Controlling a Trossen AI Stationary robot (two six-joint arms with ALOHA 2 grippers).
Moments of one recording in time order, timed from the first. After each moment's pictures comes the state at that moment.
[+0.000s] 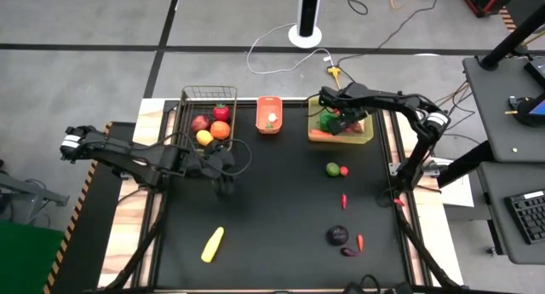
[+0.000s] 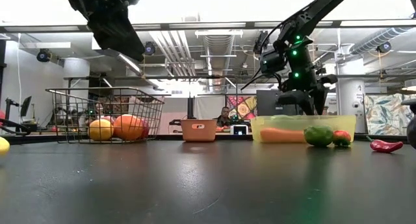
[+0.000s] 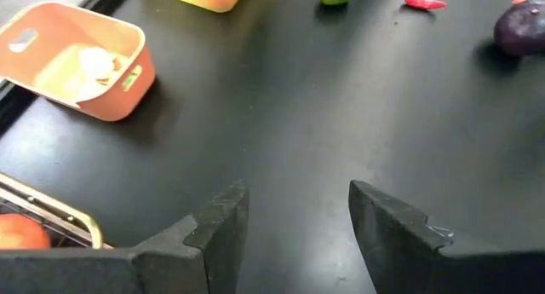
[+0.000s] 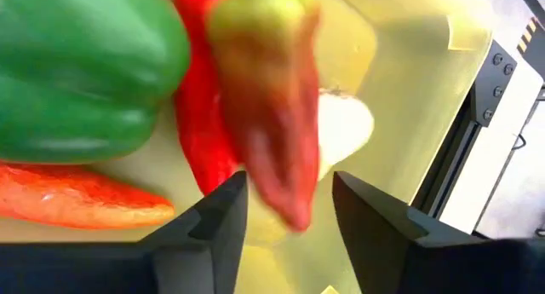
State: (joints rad) left arm -0.17 1.14 0.86 -0.53 -0.37 -0.40; right arm -0.71 1.75 1.23 -1.13 0.39 0.46
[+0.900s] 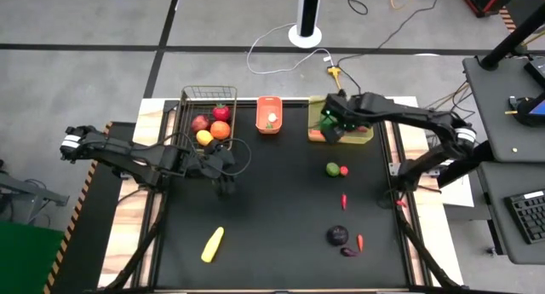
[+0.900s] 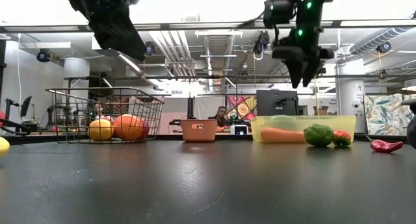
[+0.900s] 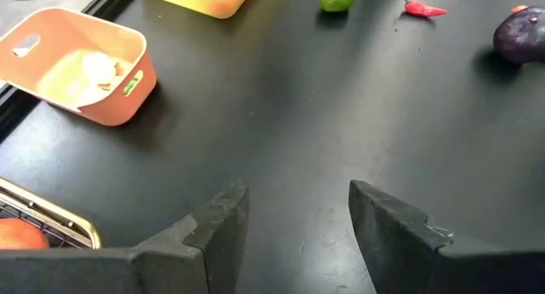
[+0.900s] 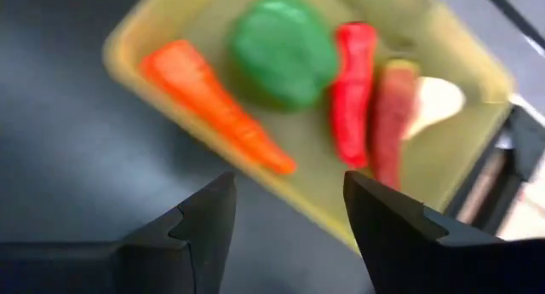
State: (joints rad) left arm -0.17 1.14 0.85 -0.51 -0.39 -0.40; right arm -0.45 1.47 1.23 -1.11 0.31 0.46
